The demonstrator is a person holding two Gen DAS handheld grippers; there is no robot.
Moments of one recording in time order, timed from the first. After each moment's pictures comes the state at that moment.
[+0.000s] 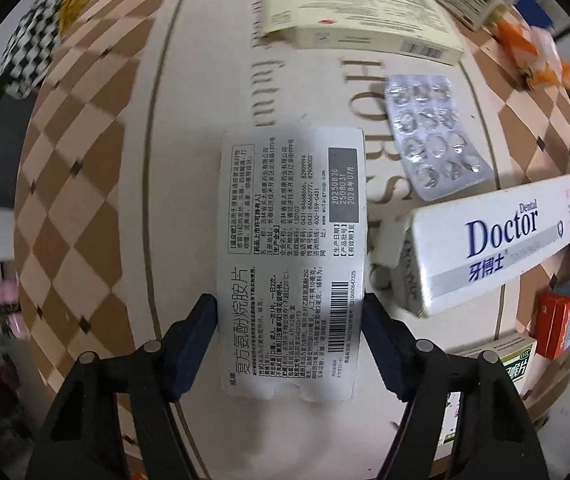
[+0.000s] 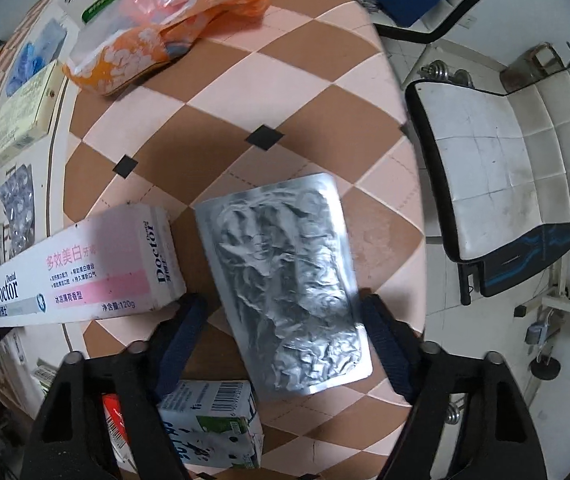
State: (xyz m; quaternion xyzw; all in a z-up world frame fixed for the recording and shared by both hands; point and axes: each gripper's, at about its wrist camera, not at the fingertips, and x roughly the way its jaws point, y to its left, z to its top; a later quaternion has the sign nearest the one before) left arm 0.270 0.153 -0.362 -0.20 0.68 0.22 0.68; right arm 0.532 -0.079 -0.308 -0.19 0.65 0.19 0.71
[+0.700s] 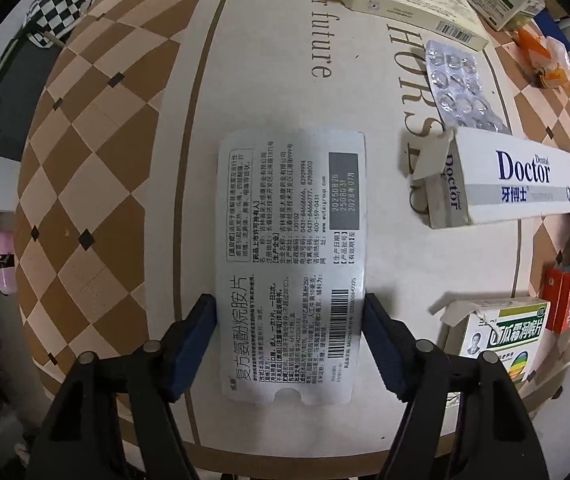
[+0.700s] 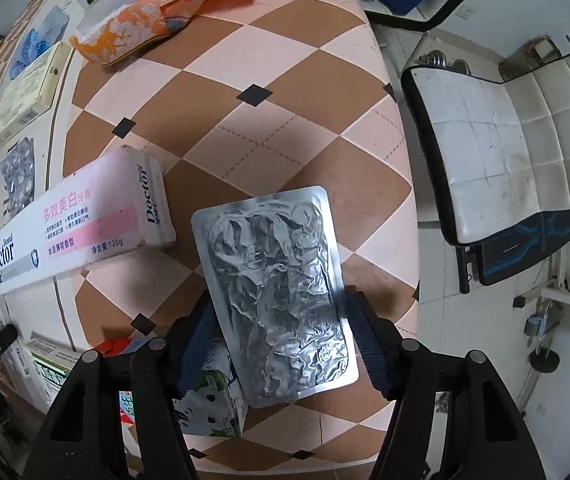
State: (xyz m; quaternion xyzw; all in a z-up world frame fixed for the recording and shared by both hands) left arm 0.241 0.174 -0.354 -0.23 0.67 0.24 0.66; right arm 0.514 -0.094 -0.306 -0.20 0.66 0.18 0.70
